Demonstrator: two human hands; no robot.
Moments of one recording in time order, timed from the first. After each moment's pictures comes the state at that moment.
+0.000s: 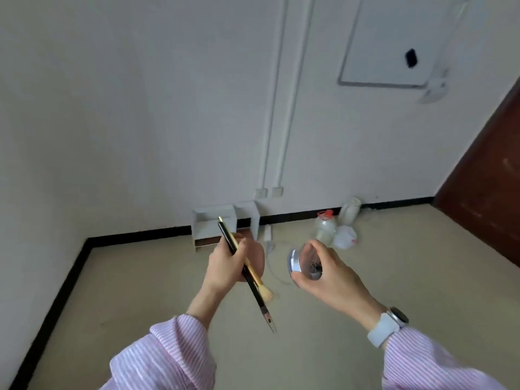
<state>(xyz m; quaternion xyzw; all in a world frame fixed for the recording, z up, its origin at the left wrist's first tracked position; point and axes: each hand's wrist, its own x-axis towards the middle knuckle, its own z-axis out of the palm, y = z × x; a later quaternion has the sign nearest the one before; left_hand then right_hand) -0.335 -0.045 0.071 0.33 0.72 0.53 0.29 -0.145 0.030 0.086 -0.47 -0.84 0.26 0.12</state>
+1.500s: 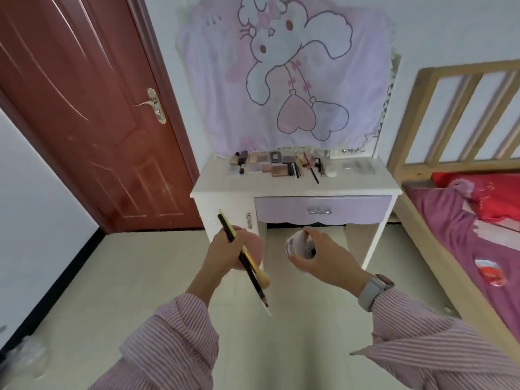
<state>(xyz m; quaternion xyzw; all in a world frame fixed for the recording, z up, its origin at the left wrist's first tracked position) 0.885 0.765 0.060 0.70 0.41 0.20 0.55 1.026 0.605 0.044 -0.86 -0.41 0.15 0.27</state>
